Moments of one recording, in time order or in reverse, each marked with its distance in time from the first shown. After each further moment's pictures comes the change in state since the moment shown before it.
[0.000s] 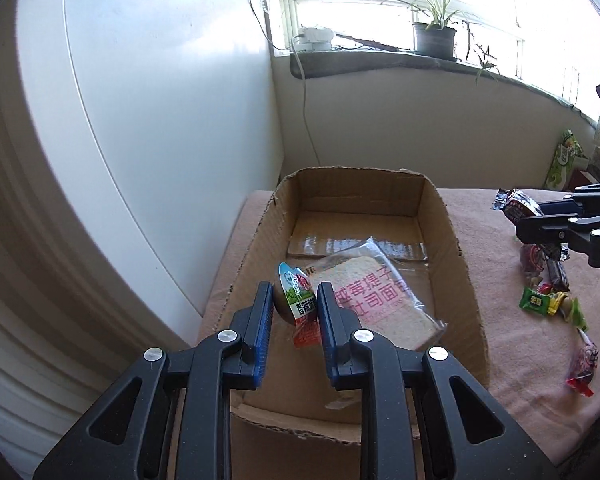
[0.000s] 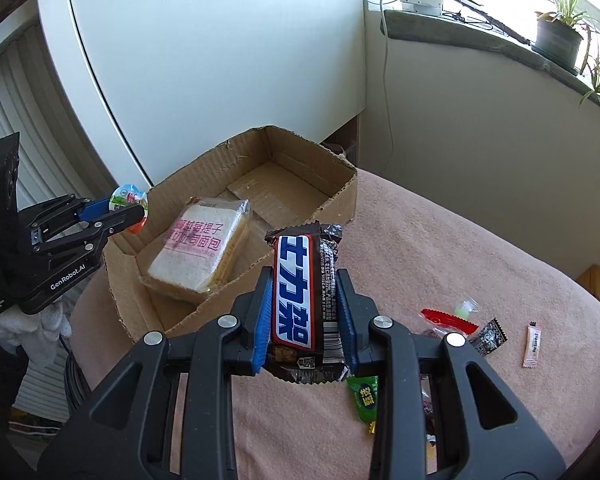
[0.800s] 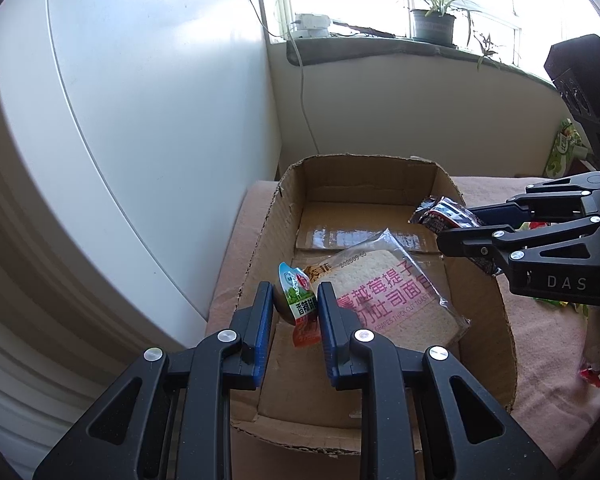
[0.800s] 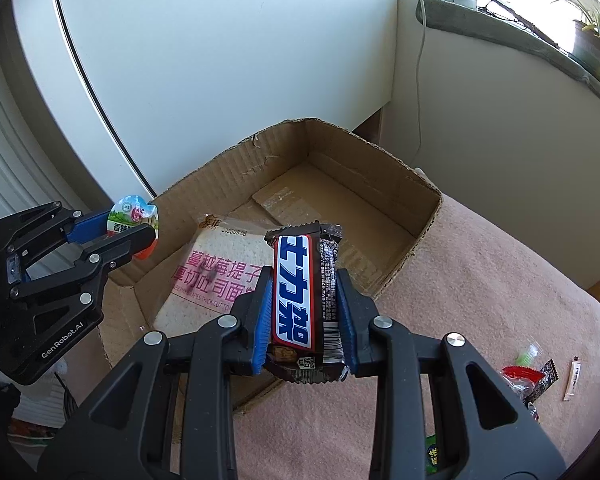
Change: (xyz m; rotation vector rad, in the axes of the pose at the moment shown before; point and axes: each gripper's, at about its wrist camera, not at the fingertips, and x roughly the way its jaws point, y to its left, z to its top) left arm 0.012 0.011 0.005 0.013 0.040 -0.036; right arm 0.056 0.039 0.030 -0.028 0.055 -0.007
